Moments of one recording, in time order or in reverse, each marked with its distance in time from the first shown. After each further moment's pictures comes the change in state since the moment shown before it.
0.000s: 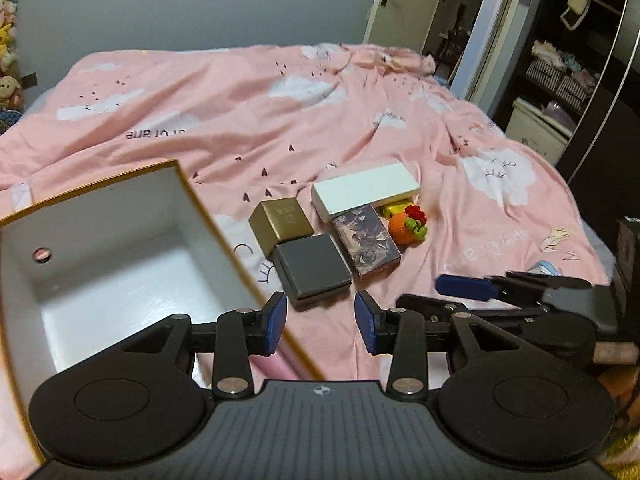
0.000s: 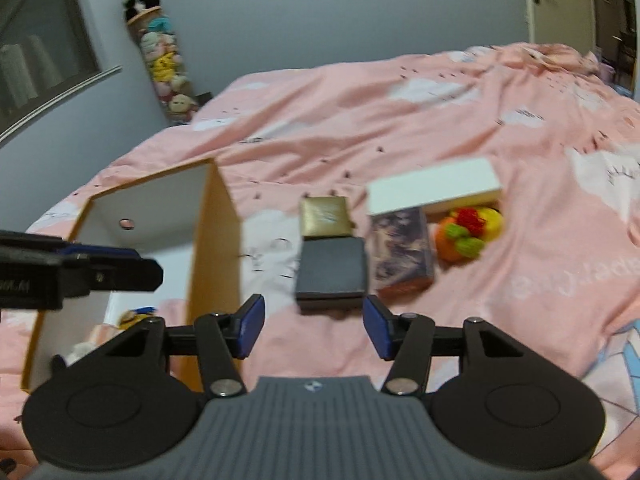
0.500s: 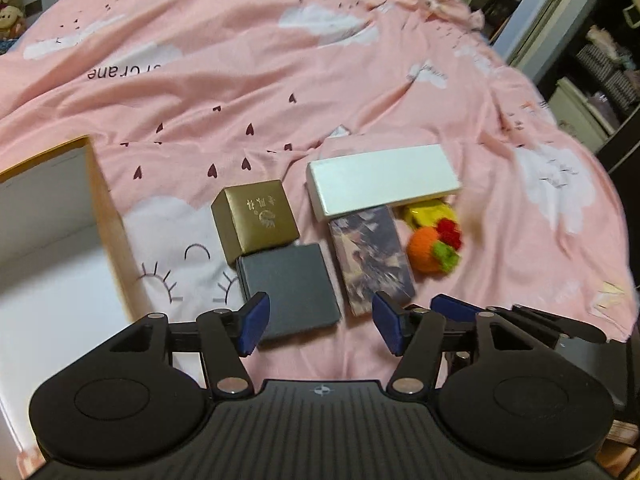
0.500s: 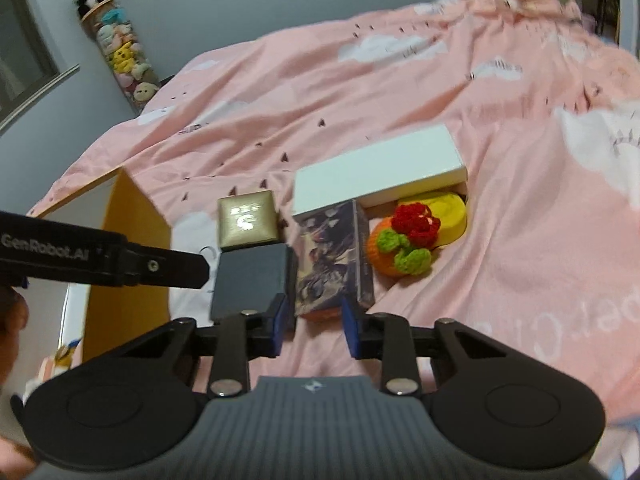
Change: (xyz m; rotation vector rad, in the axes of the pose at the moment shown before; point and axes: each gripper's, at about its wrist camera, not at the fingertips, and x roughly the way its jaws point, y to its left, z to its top) left arm 0.124 -0.006 0.059 -0.140 0.229 0.039; right arm 0.065 -0.072 0.031 0.109 0.113 -0.019
